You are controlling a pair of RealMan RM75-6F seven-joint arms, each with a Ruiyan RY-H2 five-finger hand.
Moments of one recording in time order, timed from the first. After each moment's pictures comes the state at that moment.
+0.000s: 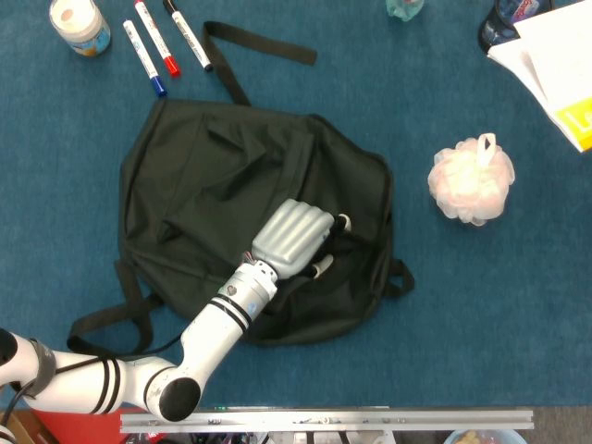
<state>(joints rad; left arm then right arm) -0.76 -1.85 -0.08 -1.57 1.07 1.04 0.39 0.43 -1.41 0.14 -1.03 -1.72 1.77 -0.12</state>
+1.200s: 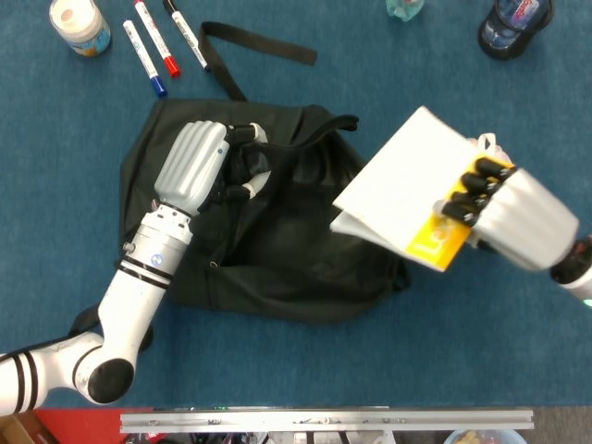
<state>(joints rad) -0.60 -1.56 -0.24 -1.73 1.26 1.18 -0.05 0.55 -1.47 -0.02 -1.20 -2.01 1.61 -0.02</state>
